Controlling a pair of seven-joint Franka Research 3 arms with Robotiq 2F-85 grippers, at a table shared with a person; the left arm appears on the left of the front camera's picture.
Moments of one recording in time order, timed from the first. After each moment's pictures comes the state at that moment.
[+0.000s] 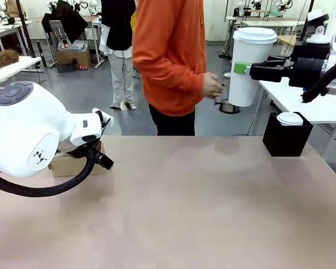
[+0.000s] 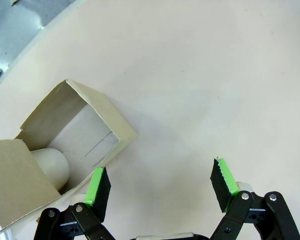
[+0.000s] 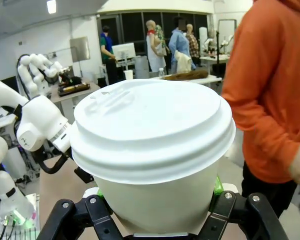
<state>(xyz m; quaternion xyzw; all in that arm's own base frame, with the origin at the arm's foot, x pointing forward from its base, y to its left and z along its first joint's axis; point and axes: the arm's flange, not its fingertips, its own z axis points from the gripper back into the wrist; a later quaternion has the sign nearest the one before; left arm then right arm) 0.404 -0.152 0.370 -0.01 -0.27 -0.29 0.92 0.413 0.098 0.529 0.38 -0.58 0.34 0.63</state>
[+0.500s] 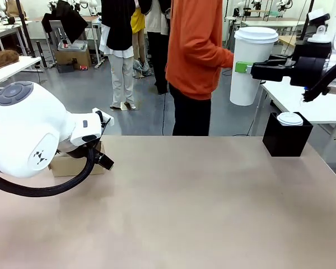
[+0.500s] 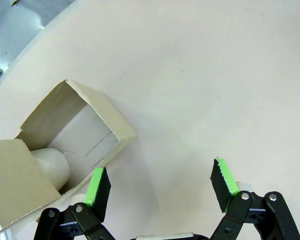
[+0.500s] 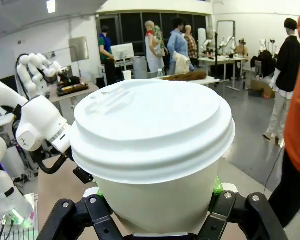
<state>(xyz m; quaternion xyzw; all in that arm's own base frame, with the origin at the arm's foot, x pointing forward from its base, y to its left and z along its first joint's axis) 0.404 -0.152 0.371 -0.01 -0.27 -0.29 0.92 0.412 0.097 0.533 0.37 -0.59 0.34 0.63</state>
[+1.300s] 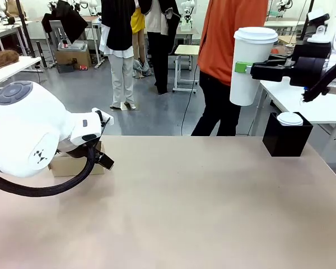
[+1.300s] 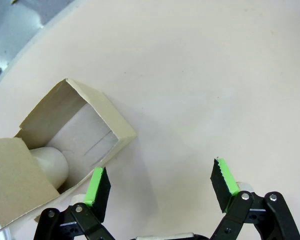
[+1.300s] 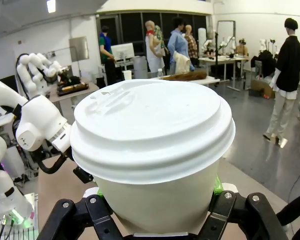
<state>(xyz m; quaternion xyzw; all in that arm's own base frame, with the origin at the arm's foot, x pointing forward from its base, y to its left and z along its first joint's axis) 0.403 -0.152 0.373 -0.02 -0.27 -0.28 0.92 0.412 0.097 0.533 0.37 -0.59 0.34 0.63</state>
